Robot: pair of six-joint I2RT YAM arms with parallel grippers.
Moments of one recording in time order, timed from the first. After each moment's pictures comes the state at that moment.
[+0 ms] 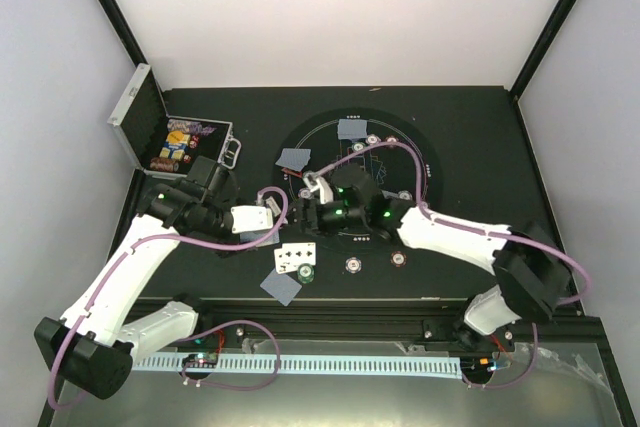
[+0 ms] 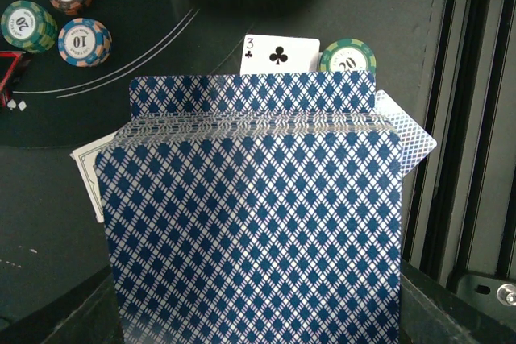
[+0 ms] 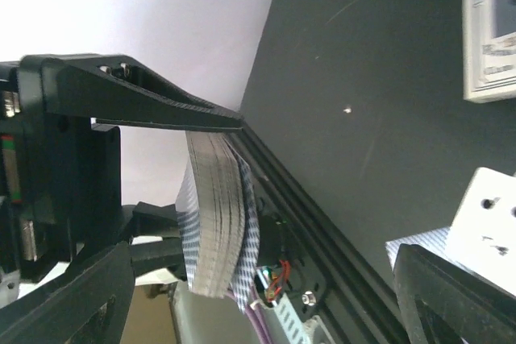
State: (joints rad) left arm -0.37 1.02 1.02 -1.20 0.34 0.97; right arm 0.91 1.47 0.92 0.07 -0.57 0.97
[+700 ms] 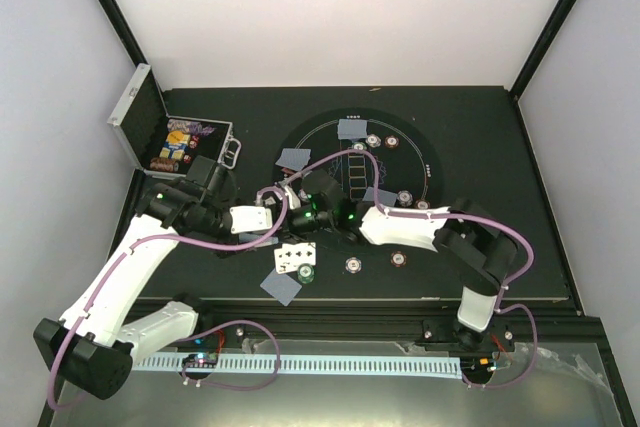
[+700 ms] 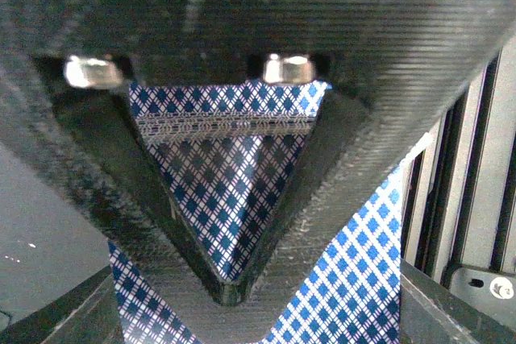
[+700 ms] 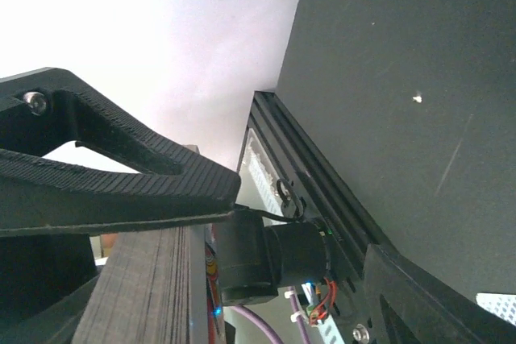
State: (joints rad) left arm -0.37 1.02 1.03 -1.22 0.34 0.97; right arm 0.99 1.80 1.07 0.32 -0.67 1.13
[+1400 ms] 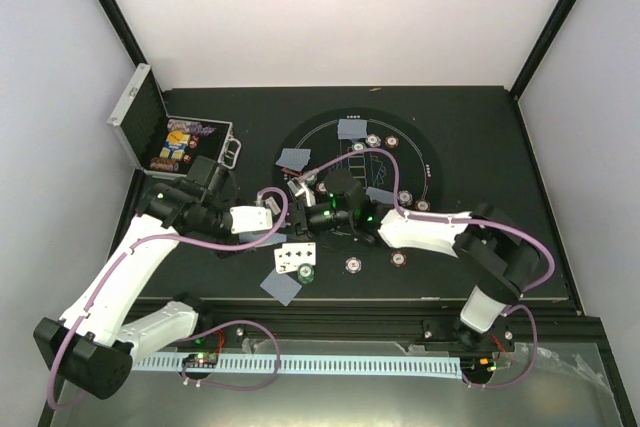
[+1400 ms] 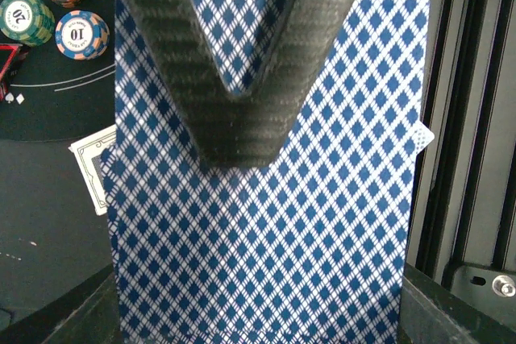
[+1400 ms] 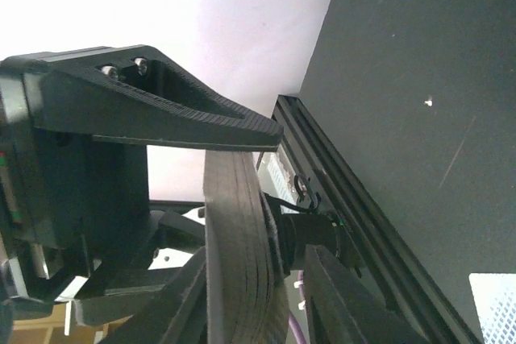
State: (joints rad) left arm -0.38 1.02 1.03 -1.22 0.33 0.97; right arm 0.93 1.69 0.93 0.46 -0.72 1.13
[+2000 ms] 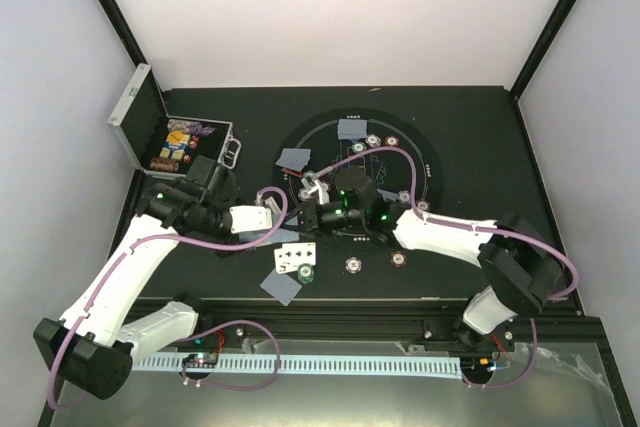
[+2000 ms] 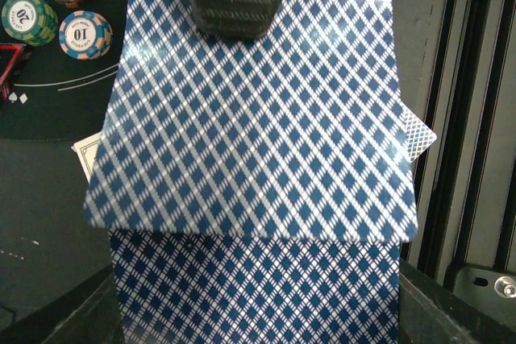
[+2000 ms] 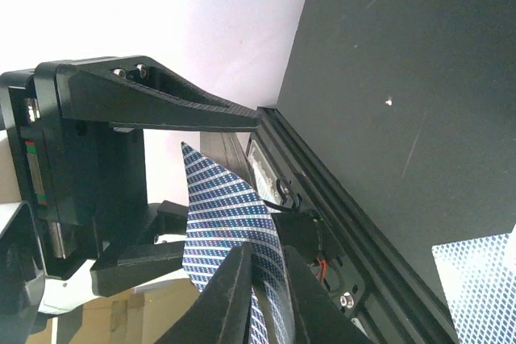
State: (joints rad) left arm -0.38 1.02 1.03 -1.22 0.33 0.97; right arm 0.91 1.57 0.89 0.31 -0.67 1.10
